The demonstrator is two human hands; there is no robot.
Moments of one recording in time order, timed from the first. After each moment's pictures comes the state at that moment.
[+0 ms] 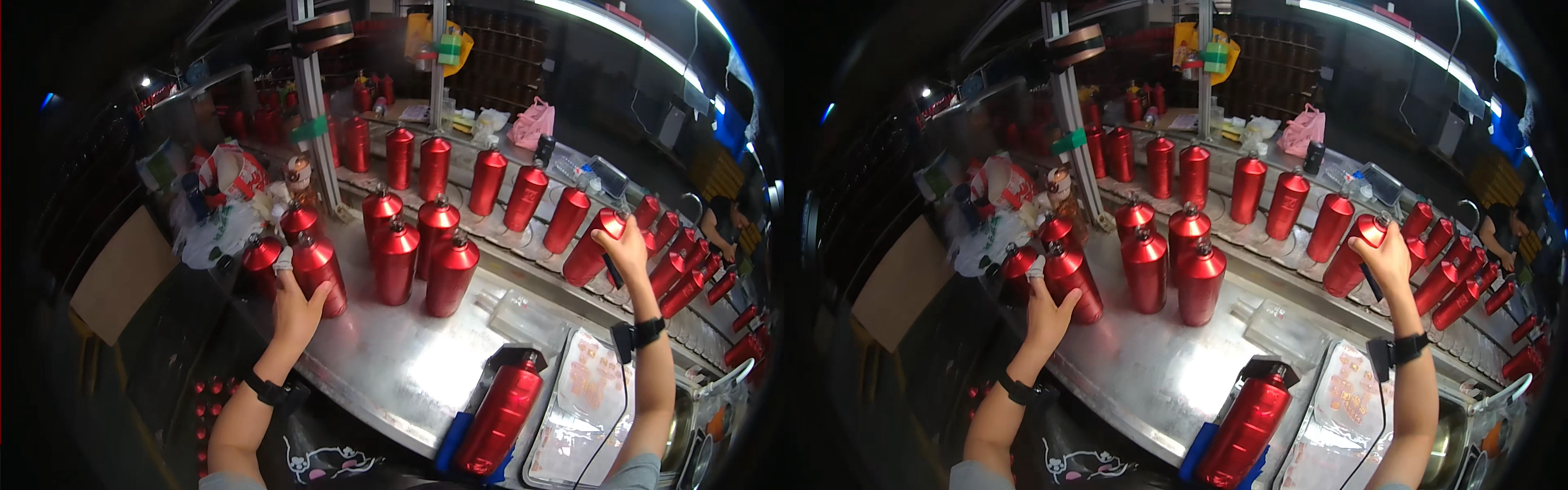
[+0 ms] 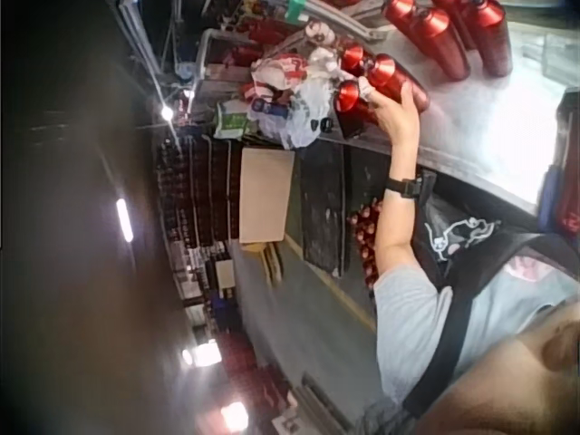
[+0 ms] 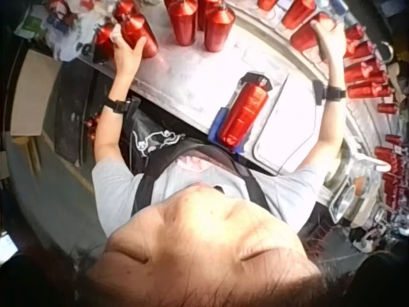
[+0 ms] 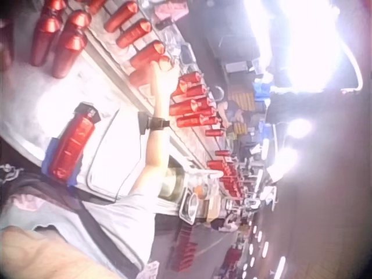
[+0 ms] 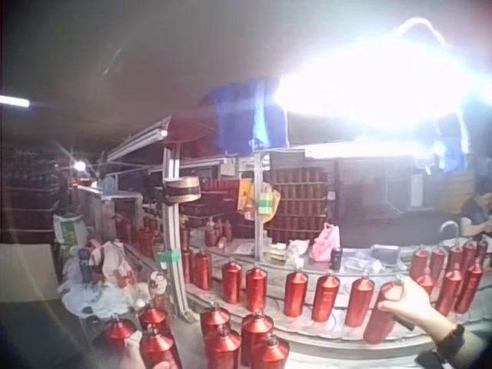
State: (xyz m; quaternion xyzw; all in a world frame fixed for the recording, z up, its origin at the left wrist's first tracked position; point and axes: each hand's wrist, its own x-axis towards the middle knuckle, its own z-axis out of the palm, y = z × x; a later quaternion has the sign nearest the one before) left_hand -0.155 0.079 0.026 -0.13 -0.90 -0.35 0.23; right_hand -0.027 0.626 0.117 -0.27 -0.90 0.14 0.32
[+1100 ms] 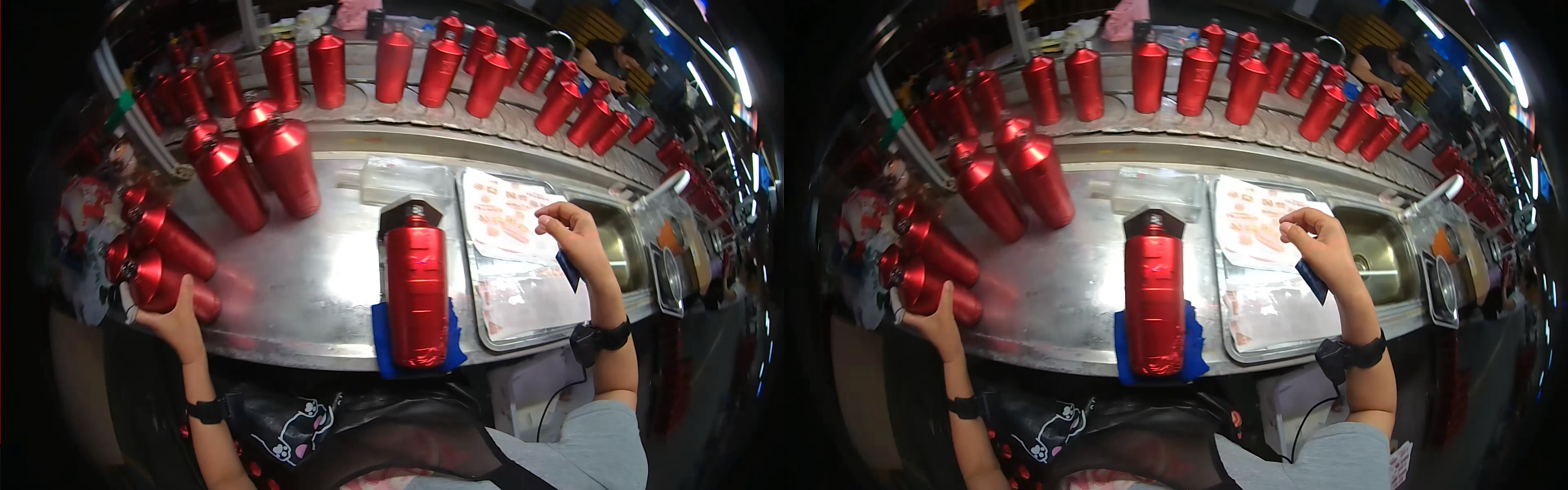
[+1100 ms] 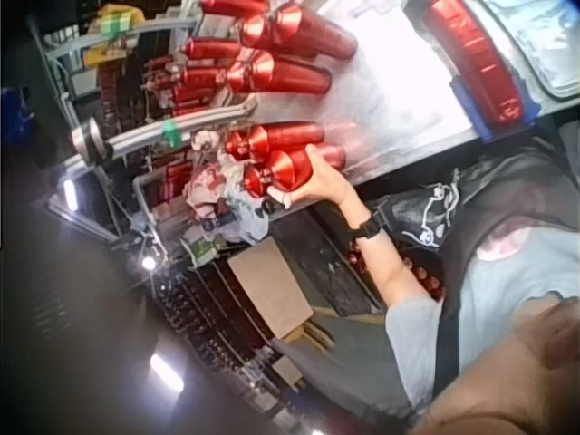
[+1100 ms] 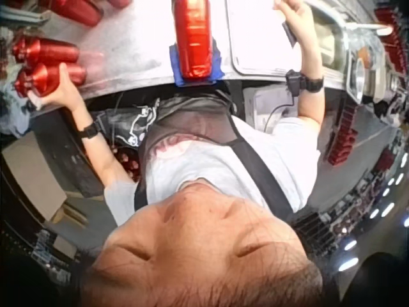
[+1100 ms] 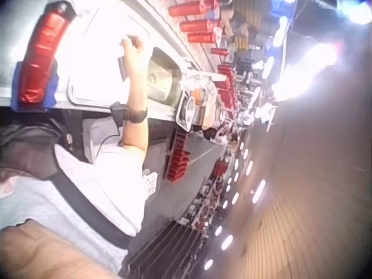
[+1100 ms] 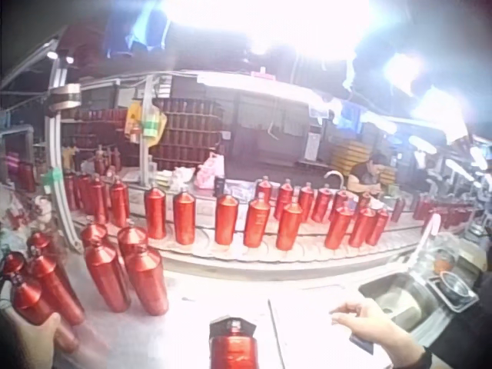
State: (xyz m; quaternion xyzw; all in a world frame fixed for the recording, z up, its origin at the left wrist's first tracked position) left_hand -0.128 0.064 -0.029 -0.15 -0.79 -0.46 0.38; right_hand 0.236 0.528 0.044 -0.32 -0.79 0.47 0.21
